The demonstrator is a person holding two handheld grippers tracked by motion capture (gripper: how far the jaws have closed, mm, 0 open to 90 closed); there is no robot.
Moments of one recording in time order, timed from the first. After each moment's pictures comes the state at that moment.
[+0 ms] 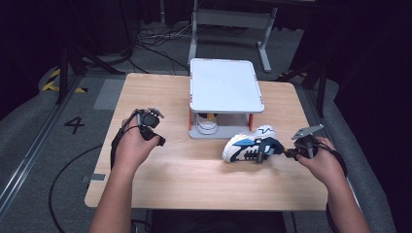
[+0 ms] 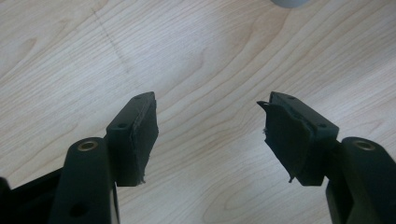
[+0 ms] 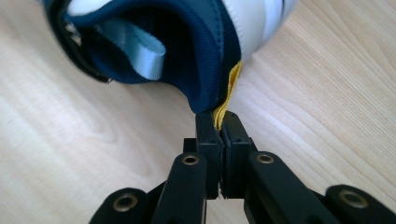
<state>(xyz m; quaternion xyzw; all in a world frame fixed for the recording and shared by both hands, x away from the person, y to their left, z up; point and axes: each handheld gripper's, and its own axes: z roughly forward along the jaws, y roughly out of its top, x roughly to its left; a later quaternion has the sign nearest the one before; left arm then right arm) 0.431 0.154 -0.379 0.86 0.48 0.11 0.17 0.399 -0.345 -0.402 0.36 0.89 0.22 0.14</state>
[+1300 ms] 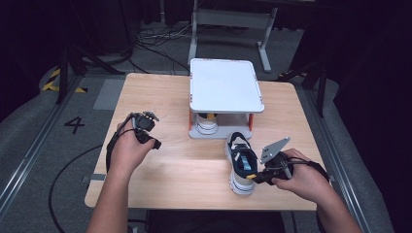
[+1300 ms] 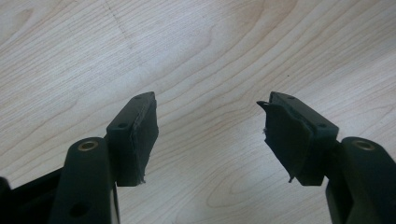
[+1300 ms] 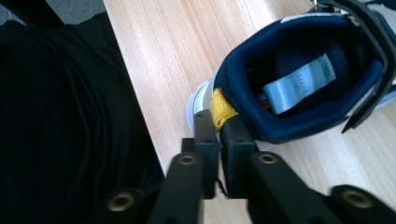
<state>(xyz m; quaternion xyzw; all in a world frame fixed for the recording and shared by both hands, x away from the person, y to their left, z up) 0.424 0.169 -0.387 0.85 0.49 0.10 0.16 0.335 -0.237 -0.367 0.19 0.95 0.24 0.00</state>
